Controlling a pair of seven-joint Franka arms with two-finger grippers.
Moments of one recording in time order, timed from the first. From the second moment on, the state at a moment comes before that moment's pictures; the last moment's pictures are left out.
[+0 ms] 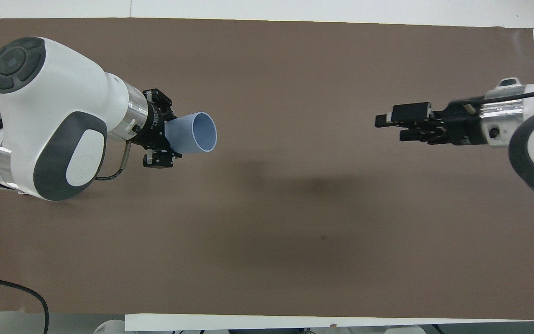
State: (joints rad) left arm -0.30 0.09 -0.15 -1.82 -0.12 1.92 -1.91; right arm -0.03 -0.06 -0.02 -2.01 0.65 1.94 -0.09
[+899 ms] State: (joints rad) left arm -0.21 0.09 -0.15 -1.89 1.12 1.59 -2.02; right arm -0.06 -0.08 0.00 -1.65 -0.07 1.49 -0.09
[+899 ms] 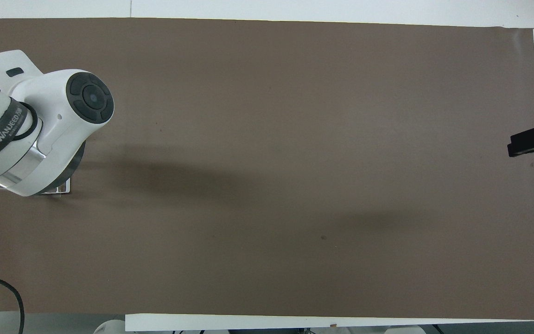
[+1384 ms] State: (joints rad) left arm -0.20 0.26 -0.15 -1.90 1.38 1.49 -2.24; right arm -0.05 -0.07 -0.01 -1.64 -0.07 1.44 -0.09
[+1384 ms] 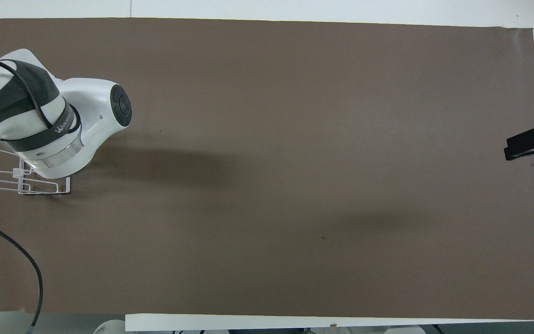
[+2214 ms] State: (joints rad) left arm -0.20 0.37 -0.15 -1.87 1.41 1.46 -2.35; right arm 0.05 -0.07 -0.14 -1.64 -0.07 1.38 -0.09
